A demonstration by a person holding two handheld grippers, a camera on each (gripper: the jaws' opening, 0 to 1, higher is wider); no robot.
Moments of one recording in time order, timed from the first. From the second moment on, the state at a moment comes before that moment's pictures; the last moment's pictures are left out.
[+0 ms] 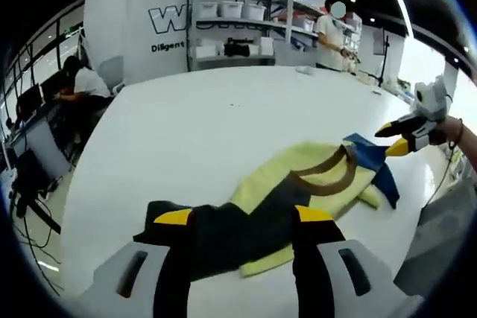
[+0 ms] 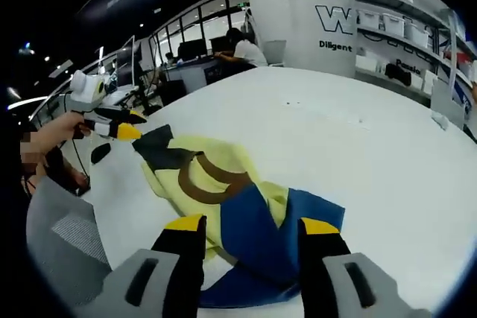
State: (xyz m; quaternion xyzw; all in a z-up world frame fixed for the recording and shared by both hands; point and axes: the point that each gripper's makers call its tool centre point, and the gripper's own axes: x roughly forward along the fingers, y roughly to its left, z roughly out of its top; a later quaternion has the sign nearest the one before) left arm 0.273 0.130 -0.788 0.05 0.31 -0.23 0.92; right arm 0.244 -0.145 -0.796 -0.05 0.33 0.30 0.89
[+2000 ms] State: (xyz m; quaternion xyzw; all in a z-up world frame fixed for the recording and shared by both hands) left arm 0.278 0.121 -0.856 0.11 0.41 -0.31 0.85; right arm 0.237 -0.169 -0.830 -0.09 0.39 0.28 0.87
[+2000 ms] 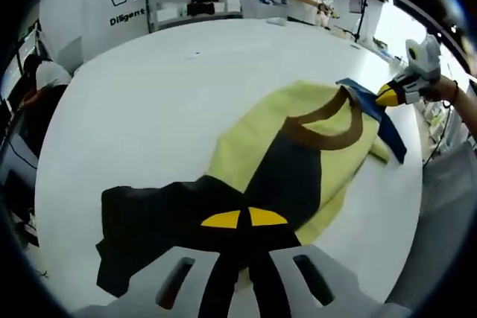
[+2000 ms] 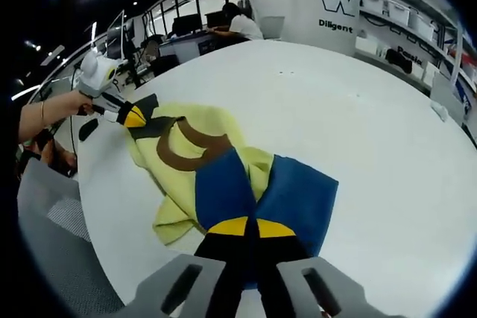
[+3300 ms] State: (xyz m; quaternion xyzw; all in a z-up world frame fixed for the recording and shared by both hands) left arm 0.306 0.124 -0.712 0.18 0.23 -0.29 0.91; right arm 0.283 -0.163 -0.733 -0.17 0.29 0.27 0.90
